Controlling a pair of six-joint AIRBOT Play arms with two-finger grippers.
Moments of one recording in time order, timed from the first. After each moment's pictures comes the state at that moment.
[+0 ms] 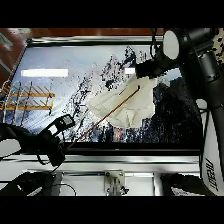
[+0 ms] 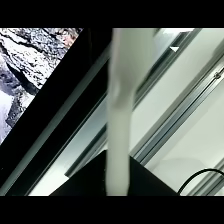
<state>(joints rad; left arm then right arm) -0.66 -0.71 0.85 1.40 -1.49 -1.28 0.53 -1.44 1.98 -1.85 1.59 1.69</state>
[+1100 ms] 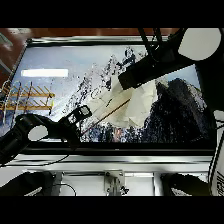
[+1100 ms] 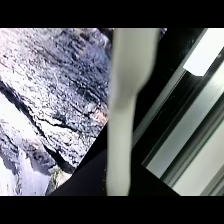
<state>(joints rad) -0.66 -0.92 0.85 1.40 -1.13 -1.16 0.55 -1.36 1.98 -1.40 1.57 1.51</state>
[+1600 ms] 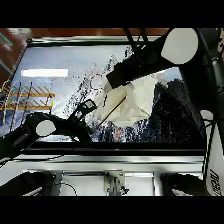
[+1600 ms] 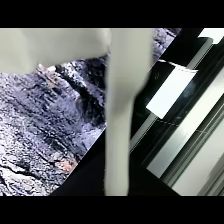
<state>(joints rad) -0.66 -1.00 0.87 1.21 -0.99 -1.18 0.62 -1.40 1.98 -1.42 1.44 1.48</state>
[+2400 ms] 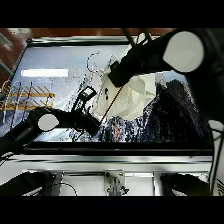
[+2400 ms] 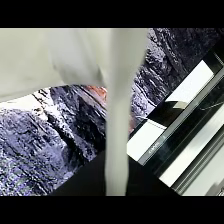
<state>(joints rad) -0.66 -1.05 0.95 1.15 -0.86 -1.33 0.67 -1.34 1.98 -1.59 1.38 1.38</state>
